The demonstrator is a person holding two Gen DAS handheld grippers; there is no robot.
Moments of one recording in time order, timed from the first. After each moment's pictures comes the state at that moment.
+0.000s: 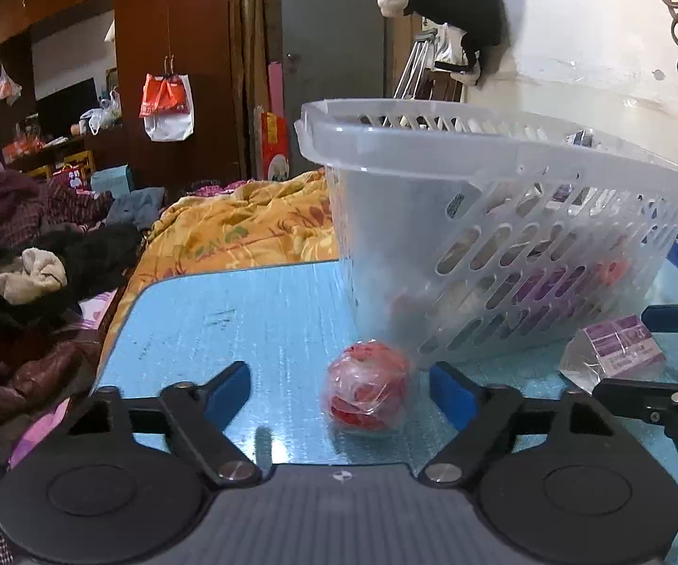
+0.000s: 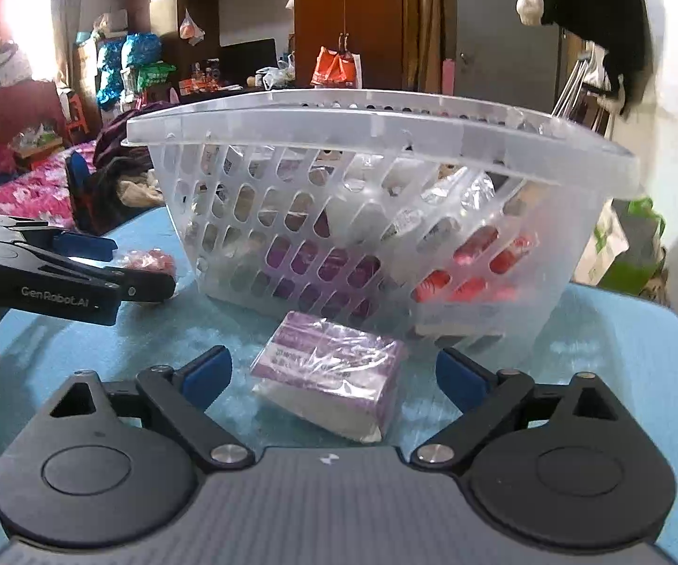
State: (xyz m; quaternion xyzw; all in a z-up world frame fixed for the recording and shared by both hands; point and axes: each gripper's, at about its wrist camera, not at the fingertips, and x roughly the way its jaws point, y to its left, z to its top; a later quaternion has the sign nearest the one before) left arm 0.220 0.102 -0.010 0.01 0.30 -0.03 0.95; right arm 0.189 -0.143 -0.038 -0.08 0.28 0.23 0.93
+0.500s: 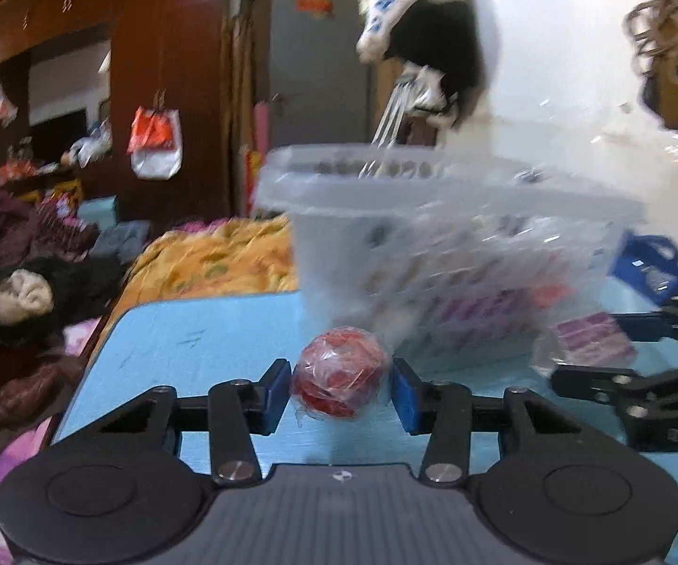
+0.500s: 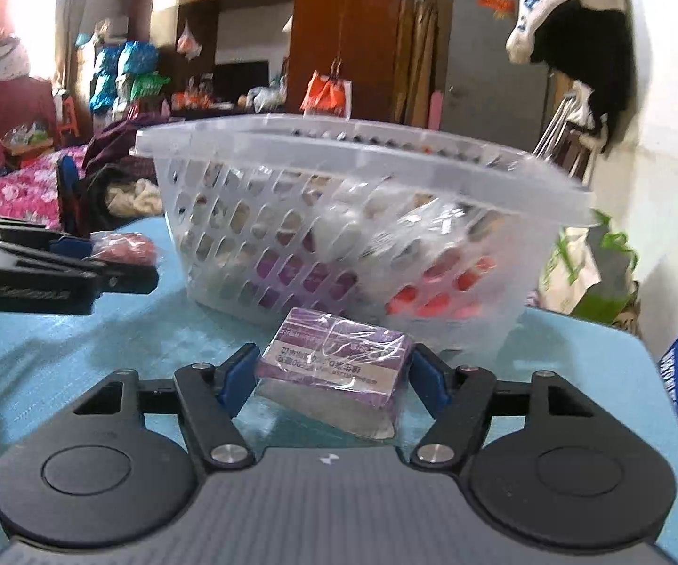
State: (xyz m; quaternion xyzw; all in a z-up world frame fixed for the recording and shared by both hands) left arm 0.175 0.079 -0.001 0.00 0.23 -0.06 0.97; right arm 0.163 -0.152 -0.032 -0.10 0.23 0.21 0.94
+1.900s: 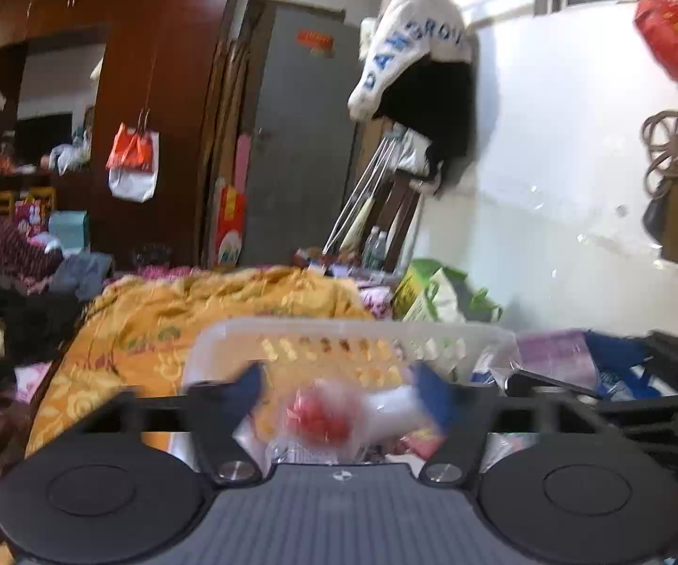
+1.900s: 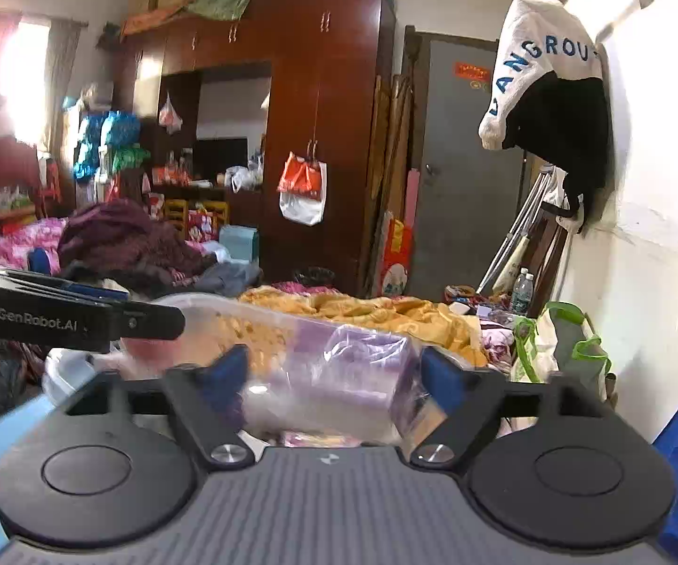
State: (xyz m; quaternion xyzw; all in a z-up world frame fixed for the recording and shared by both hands) left arm 0.278 0.064 0.087 -0.07 0.21 -0.08 0.97; right arm 0.258 -0.159 0.068 -0.08 0.15 0.20 0.97
